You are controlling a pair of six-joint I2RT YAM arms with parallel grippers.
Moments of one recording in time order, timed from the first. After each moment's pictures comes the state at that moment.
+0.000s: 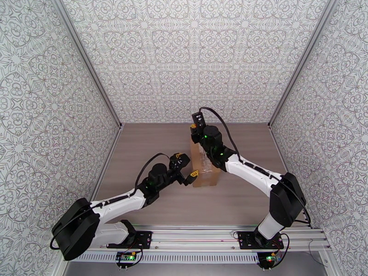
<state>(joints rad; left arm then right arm) -0.72 1.29 0.55 0.58 0.17 0.17 0.69 1.66 1.31 0.25 0.31 -0.06</state>
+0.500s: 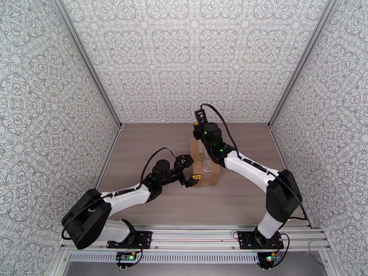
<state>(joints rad) -0.68 1.43 0.58 0.61 0.37 0.16 0.66 1.73 1.37 0.22 0.36 -0.06</state>
